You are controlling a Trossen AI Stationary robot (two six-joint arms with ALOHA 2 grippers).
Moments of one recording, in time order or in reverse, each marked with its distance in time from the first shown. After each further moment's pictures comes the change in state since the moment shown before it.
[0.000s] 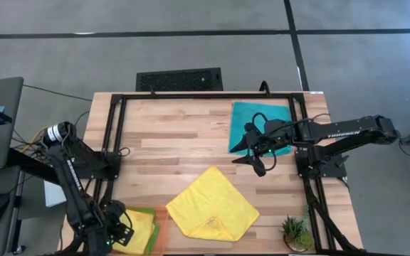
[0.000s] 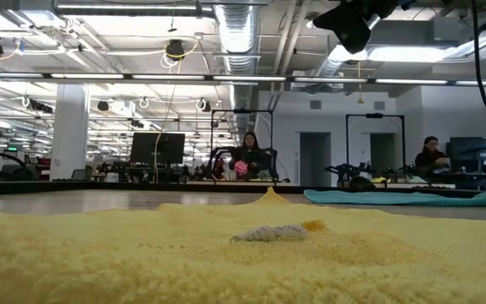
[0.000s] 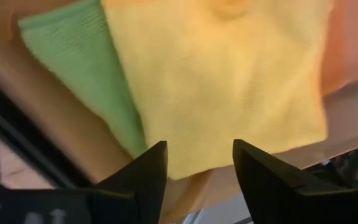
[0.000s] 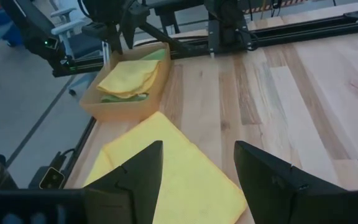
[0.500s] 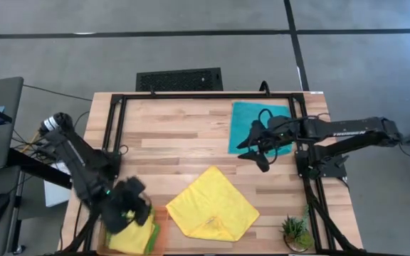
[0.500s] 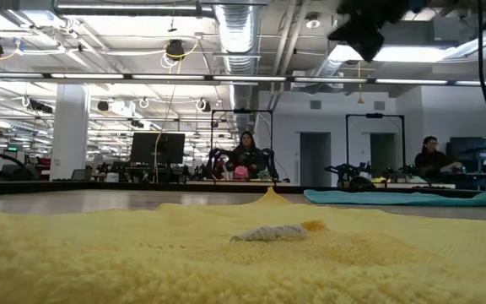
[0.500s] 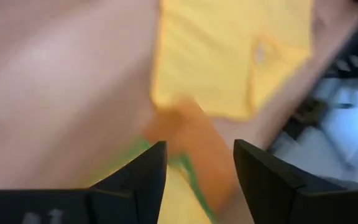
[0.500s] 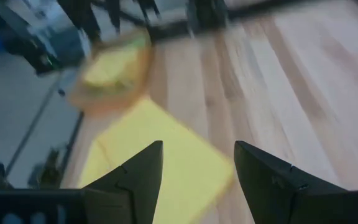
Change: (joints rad) left arm 0.252 -0.148 0.061 -0.062 -0.420 0.563; right arm -0.053 -0.064 0.001 -0.147 0.007 0.074
